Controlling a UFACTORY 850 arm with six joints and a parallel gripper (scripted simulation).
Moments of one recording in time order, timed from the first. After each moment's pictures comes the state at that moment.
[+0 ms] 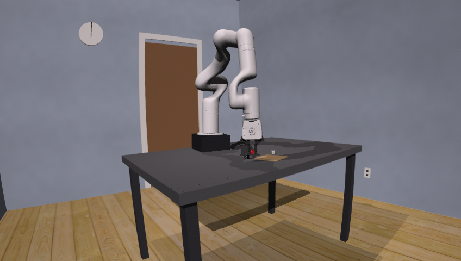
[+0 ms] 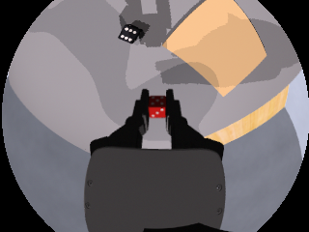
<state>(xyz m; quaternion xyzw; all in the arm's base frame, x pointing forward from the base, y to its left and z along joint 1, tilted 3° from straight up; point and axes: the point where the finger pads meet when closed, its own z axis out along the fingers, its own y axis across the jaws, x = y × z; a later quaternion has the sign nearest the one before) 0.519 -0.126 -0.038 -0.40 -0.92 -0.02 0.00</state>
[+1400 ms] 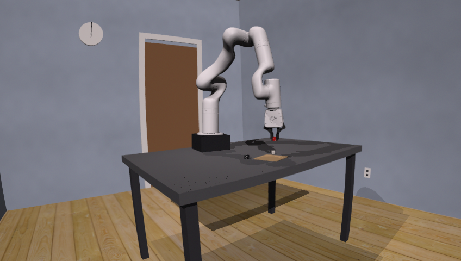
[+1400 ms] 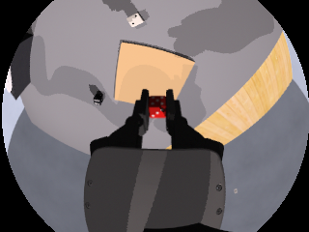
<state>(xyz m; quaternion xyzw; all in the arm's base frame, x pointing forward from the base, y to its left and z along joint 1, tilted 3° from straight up) 0.545 0.028 0.021 -0.53 -0.85 -0.04 0.01</state>
